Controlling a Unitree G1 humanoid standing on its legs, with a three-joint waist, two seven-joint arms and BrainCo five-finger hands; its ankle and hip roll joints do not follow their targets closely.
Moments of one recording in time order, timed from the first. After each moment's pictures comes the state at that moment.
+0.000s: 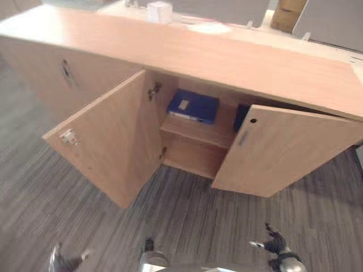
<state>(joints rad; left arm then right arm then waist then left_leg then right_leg) 0.29 0.39 0.17 0.83 -0.07 -0.27 0.21 0.09 -0.28 0.36 0.94 0.17 -0.24 -0.02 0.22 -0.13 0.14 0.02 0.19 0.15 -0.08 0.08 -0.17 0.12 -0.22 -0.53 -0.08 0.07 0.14</state>
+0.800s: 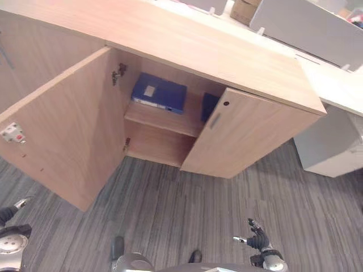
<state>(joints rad) 0.05 0.75 0.26 0.98 -0.09 -0.29 0.29 0.14 -0.24 0.36 0.90 0.18 -0.26 -0.03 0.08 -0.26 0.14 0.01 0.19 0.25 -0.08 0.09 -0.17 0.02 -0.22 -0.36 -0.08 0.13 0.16</state>
